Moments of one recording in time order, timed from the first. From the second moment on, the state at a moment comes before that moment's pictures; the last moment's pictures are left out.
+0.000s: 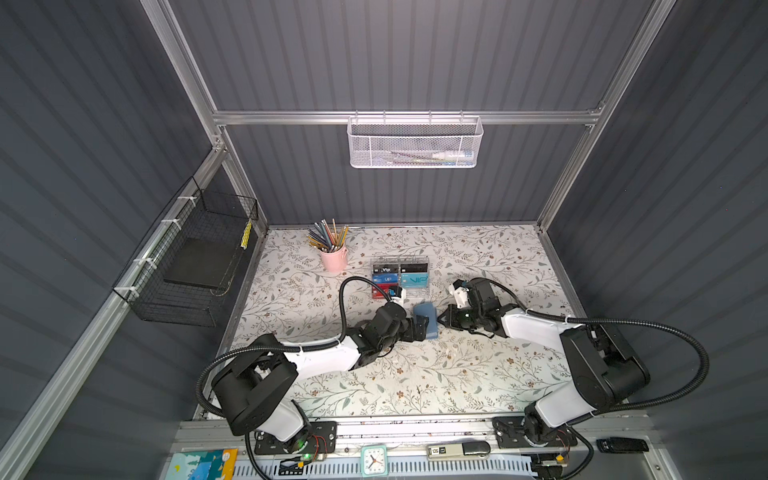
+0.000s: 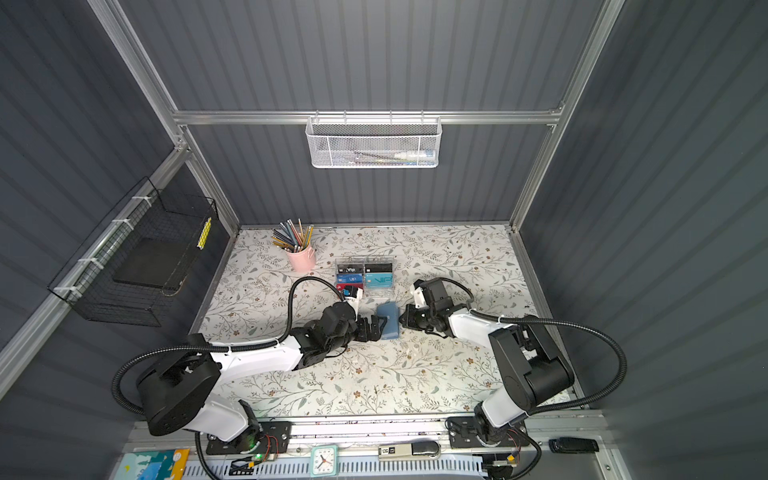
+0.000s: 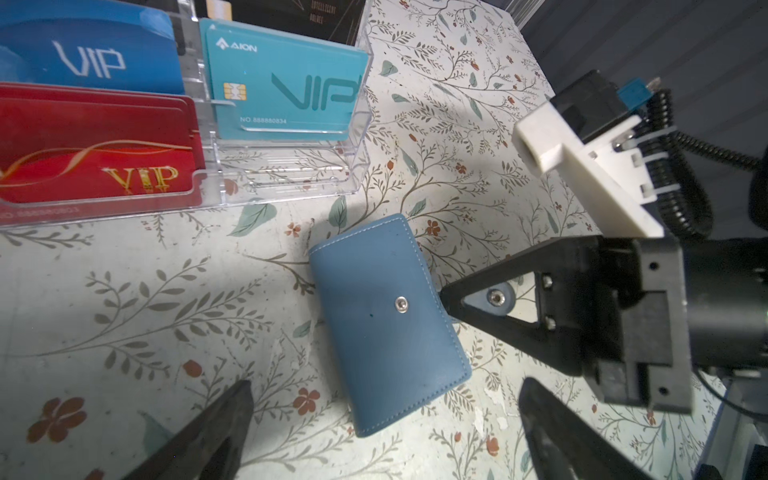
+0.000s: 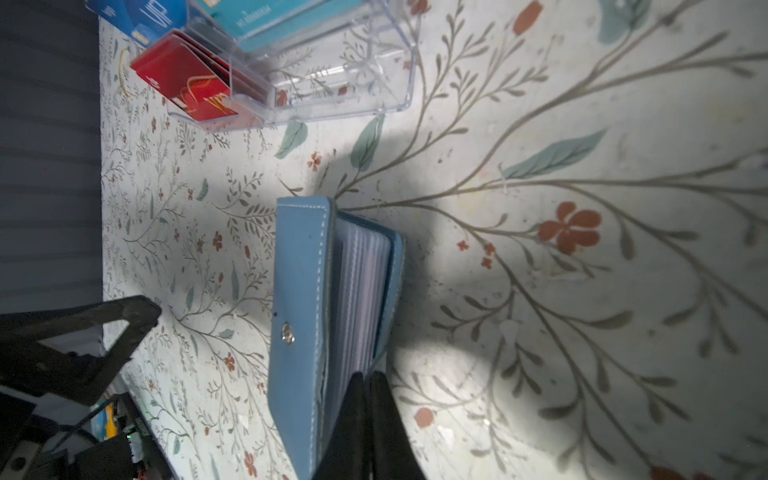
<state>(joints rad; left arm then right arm) -0.93 1.51 0.70 0.22 -0.12 -0.65 0.43 1.56 0.72 -0.06 -0.41 0.55</state>
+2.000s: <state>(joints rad) -0.82 1.19 0.43 0.29 -0.07 -0.73 0.59 1.66 0.92 -0.14 -0.35 0.57</state>
